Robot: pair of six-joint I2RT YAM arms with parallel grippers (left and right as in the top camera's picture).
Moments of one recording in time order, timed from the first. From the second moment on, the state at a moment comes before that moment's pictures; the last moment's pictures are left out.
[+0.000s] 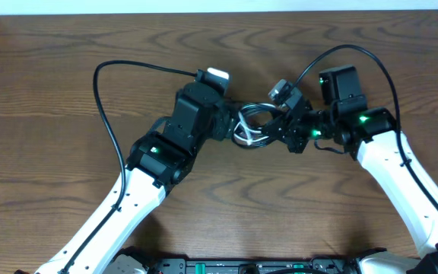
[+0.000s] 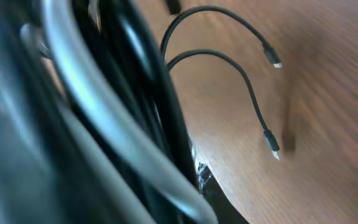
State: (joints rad) left arm -0.57 1.28 1.08 -0.44 -0.17 -0.12; right arm 0.32 1.45 1.12 -0.66 -0.74 -0.33
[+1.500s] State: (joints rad) left arm -0.58 1.42 1.08 -0.42 0.02 -0.08; right arm 0.39 1.45 1.11 -0.60 -0.49 -0.11
